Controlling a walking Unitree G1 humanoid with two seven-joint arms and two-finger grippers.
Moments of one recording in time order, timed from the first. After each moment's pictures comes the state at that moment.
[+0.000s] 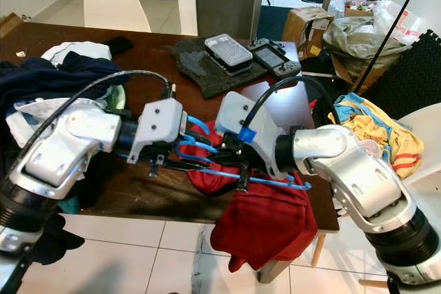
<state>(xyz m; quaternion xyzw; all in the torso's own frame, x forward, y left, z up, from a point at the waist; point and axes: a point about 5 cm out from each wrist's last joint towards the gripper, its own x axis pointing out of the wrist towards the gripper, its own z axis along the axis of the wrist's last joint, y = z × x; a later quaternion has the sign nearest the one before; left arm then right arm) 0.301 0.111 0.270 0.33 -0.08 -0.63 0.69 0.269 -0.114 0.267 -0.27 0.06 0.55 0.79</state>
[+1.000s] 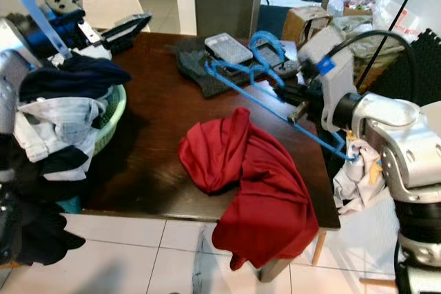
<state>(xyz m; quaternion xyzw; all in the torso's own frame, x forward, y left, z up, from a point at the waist) 0.346 0.212 0.350 0.21 -0.23 -0.15 0.94 0.319 -0.194 0.313 -0.08 -0.10 0.26 0.96</state>
